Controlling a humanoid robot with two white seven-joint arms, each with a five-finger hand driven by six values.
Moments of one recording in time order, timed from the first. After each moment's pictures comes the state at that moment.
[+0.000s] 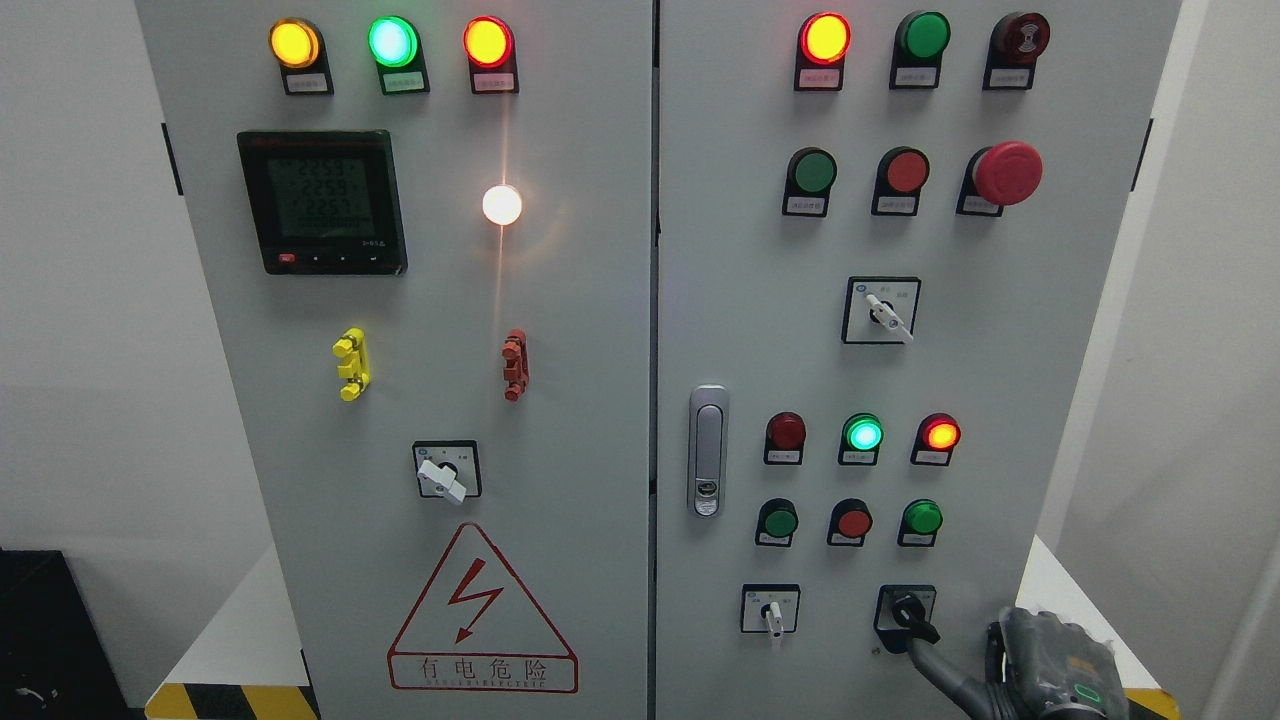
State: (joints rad) left arm 0.08 -0.09 -0.10 -0.09 0.08 -0.06 0.03; right arm -0.31 0.12 -0.24 -1.74 1.42 0.19 0.45
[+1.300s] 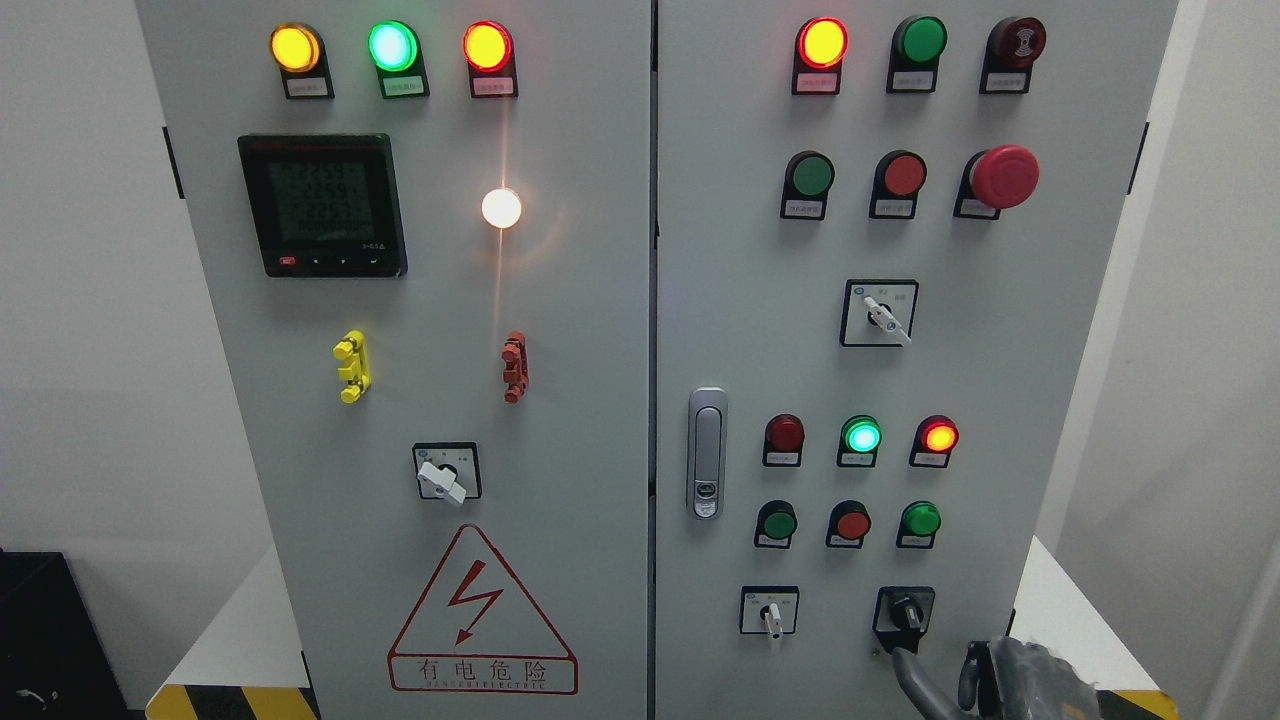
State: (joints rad) left arm 0.08 -0.09 -0.10 -0.09 0.08 -0.06 0.03; right arm -0.14 0.13 -0.16 -1.81 1.07 0.18 0.22
